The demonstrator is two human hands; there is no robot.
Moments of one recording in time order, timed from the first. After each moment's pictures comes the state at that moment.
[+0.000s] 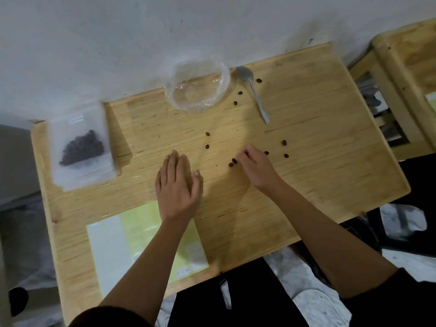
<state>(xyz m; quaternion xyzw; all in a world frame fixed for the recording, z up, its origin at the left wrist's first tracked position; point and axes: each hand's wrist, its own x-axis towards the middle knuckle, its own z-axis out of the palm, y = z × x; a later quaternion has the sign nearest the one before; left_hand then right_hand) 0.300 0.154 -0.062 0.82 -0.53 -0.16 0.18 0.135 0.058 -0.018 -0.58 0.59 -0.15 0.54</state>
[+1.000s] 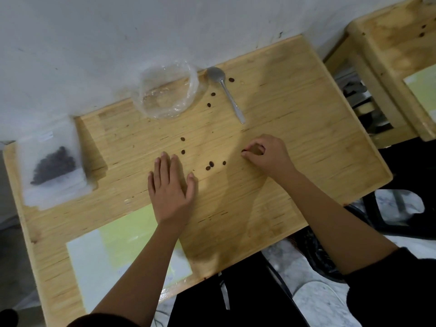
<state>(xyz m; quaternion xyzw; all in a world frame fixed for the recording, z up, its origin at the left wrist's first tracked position) 0.269 0.138 -0.064 0.82 -0.54 -0.16 0.14 0.061 0.022 -0.025 -0.70 0.60 -0.17 0.34</state>
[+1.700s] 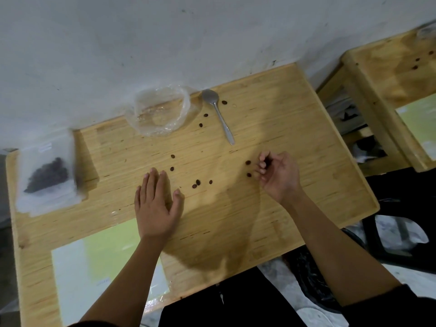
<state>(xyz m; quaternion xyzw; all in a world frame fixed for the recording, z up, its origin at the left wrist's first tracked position) 0.265 0.137 -0.061 0.82 -0.53 -0.15 0.15 0.023 0.010 -0.010 -0.14 0.49 -0.39 0.77</state>
